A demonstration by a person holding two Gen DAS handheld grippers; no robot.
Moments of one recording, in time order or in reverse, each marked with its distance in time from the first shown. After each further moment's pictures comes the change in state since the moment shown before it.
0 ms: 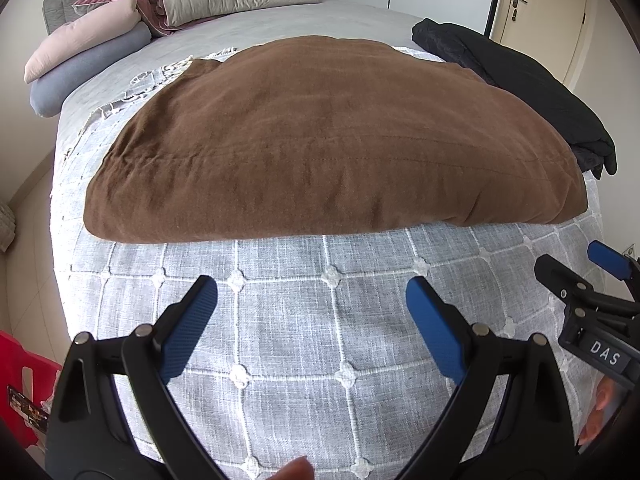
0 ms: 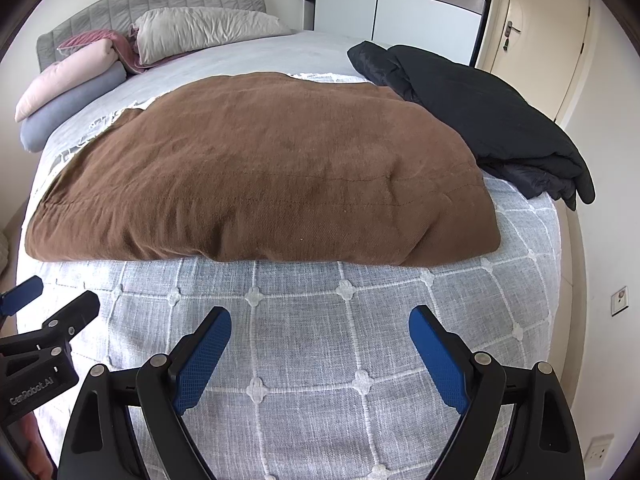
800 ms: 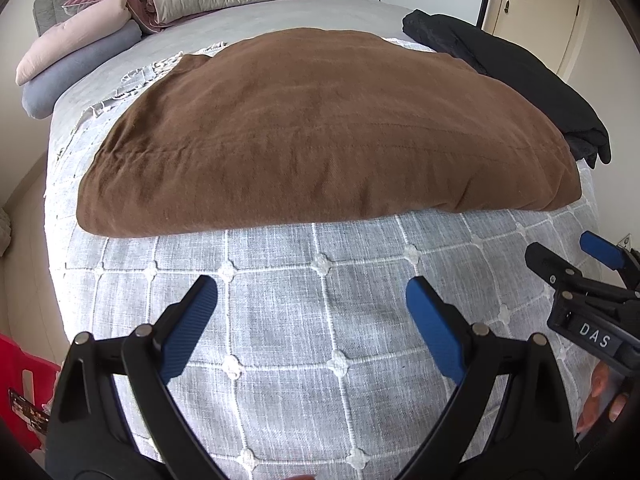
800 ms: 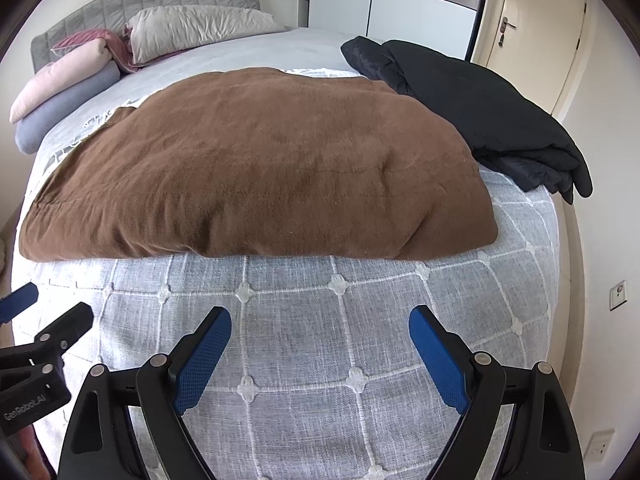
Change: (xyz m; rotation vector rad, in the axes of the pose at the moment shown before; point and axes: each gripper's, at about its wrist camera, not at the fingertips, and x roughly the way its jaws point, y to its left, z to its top) left arm -0.001 -0.003 -0.002 0.028 0.028 -0.019; right arm 0.007 -0.006 -0.002 0.012 0.018 -0.020
